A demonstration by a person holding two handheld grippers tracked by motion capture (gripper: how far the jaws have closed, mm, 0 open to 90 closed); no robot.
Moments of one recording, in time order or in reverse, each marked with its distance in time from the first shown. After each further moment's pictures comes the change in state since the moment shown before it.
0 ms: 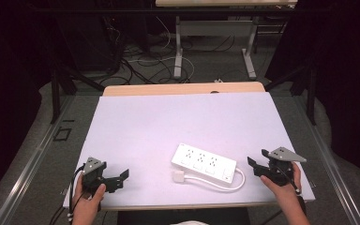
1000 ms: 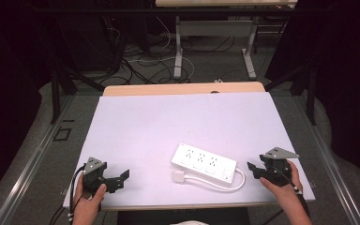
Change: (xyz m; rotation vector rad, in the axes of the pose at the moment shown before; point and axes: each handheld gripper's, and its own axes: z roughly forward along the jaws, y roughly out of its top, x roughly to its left) left arm -0.001 0.000 0.001 0.016 -0.004 0.003; right arm 0.003 0.002 0.002 0.176 0.014 -0.043
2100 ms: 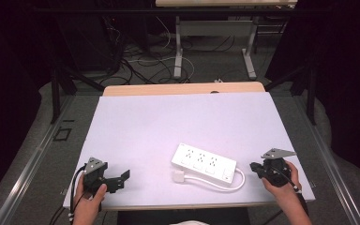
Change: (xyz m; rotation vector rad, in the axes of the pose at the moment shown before) left arm 0.000 0.000 0.001 0.001 -0.002 -0.001; right arm 0.001 0.000 0.000 0.097 0.093 -0.009
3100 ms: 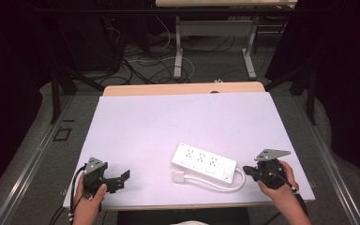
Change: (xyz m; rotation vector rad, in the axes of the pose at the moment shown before) left arm 0.000 0.000 0.000 0.004 0.000 0.003; right arm 0.026 0.017 -0.012 0.029 0.116 -0.077
